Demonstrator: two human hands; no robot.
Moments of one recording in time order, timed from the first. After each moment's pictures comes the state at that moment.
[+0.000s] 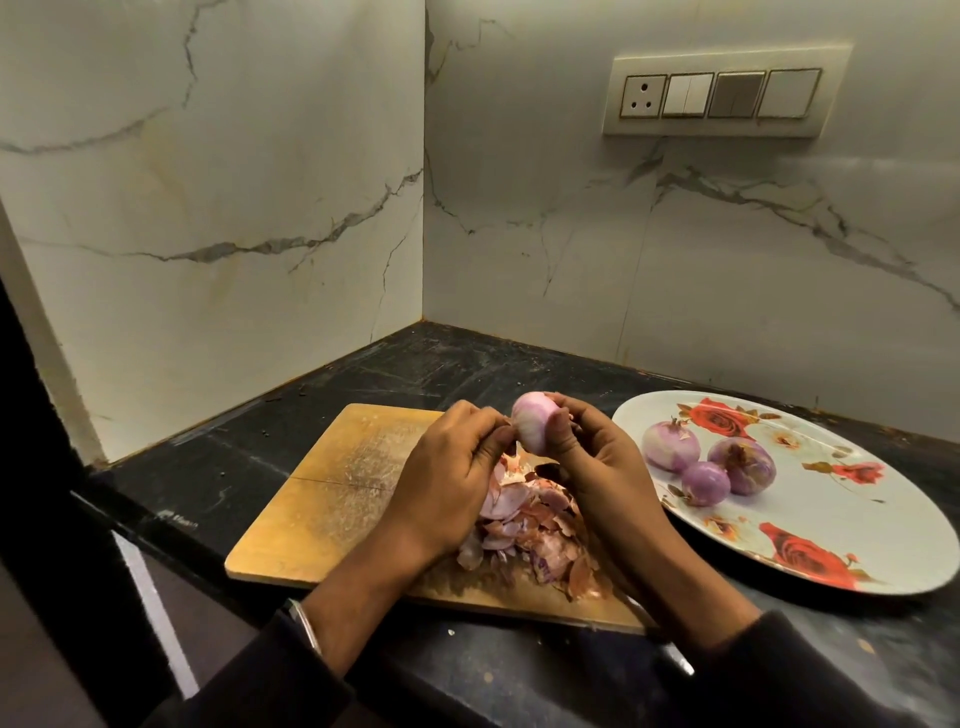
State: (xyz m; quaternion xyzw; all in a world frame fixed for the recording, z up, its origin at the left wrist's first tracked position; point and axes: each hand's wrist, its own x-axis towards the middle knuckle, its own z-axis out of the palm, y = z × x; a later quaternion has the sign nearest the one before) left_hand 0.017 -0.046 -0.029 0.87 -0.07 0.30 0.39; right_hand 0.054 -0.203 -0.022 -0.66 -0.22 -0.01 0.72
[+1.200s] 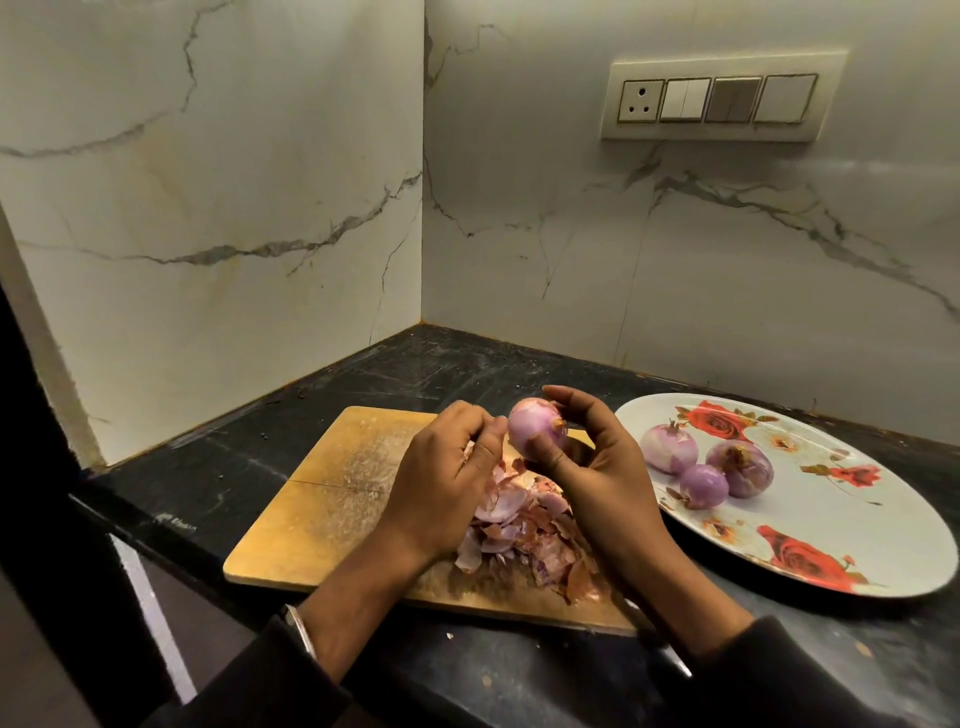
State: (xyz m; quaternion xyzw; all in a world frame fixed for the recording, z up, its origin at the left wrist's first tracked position) left_hand 0.015 -0.046 -0.028 0.83 -0.08 0.35 0.42; right_hand 0.053 -0.207 -0.024 -0.69 -0.25 -0.05 0.68
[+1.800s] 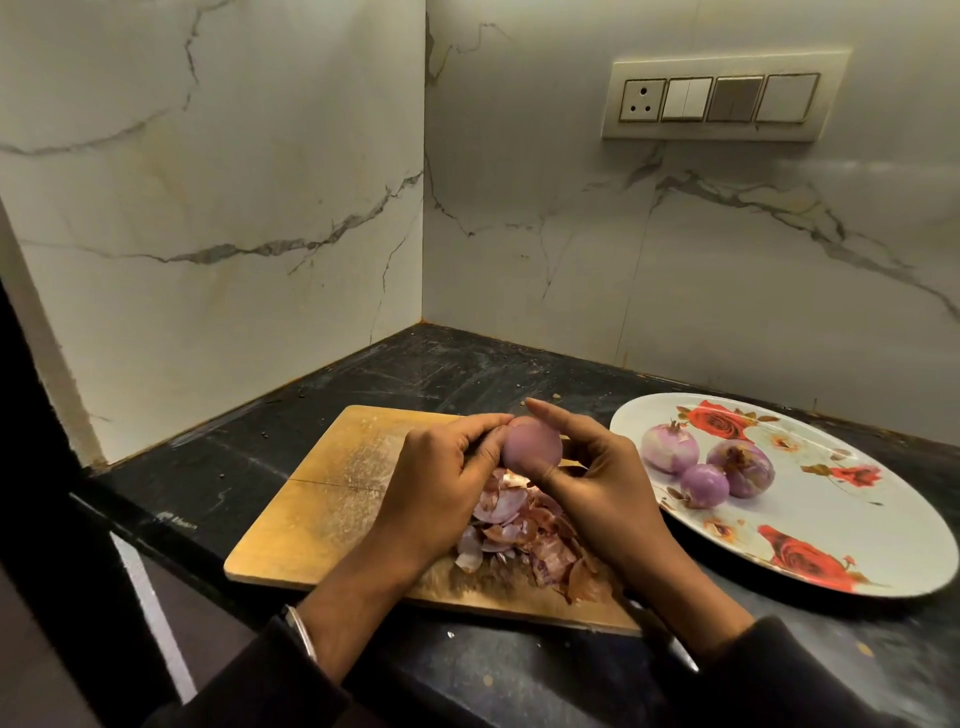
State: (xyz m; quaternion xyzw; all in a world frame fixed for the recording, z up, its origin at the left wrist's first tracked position) left_hand 0.009 -0.046 -0.025 0.83 -0.08 0.36 0.42; right_hand 0.053 -0.210 -0.023 -0.73 -0.30 -0.09 0.60
